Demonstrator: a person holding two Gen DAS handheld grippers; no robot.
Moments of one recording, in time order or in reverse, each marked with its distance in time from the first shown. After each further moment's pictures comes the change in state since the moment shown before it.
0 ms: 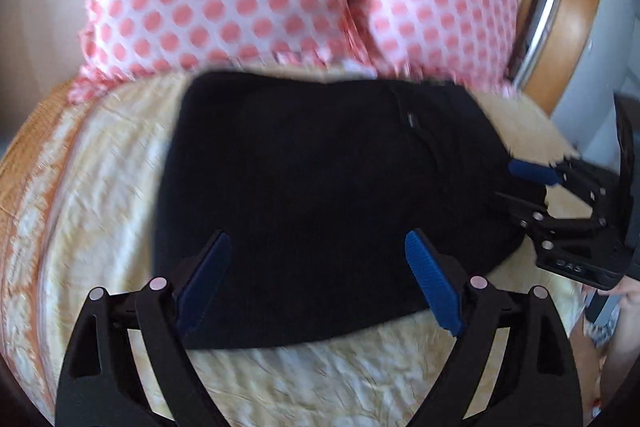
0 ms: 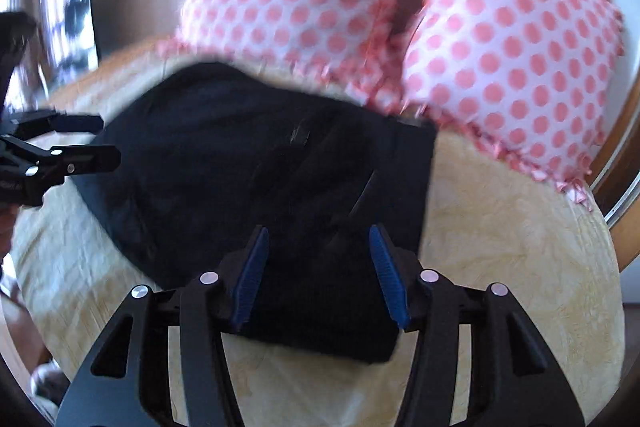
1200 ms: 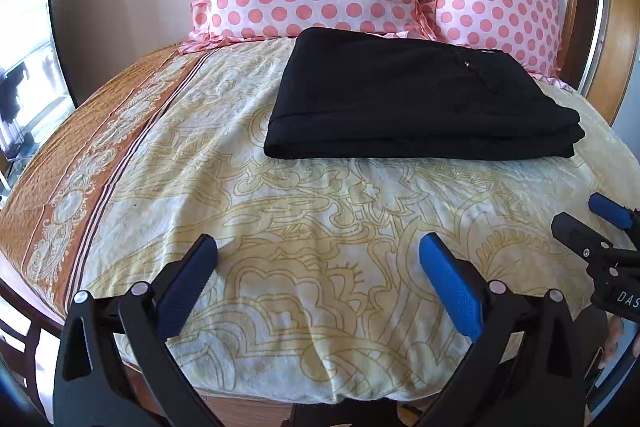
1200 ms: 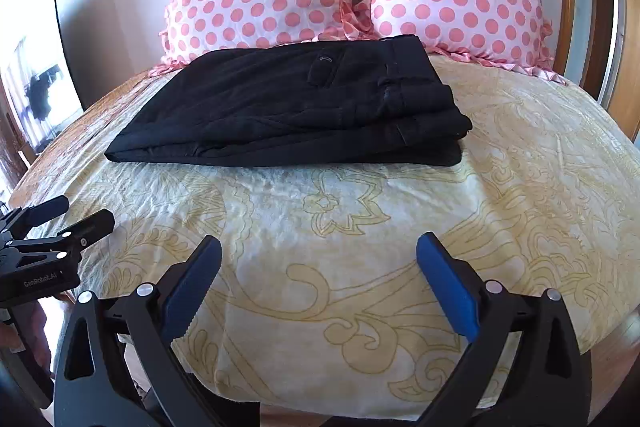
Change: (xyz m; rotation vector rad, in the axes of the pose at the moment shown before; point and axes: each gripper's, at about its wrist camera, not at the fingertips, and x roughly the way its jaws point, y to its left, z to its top) left arm -0.060 0.016 -0.118 -0.107 -0.133 0.277; right arm -0.059 0.064 -0.087 0.358 -0.128 0.001
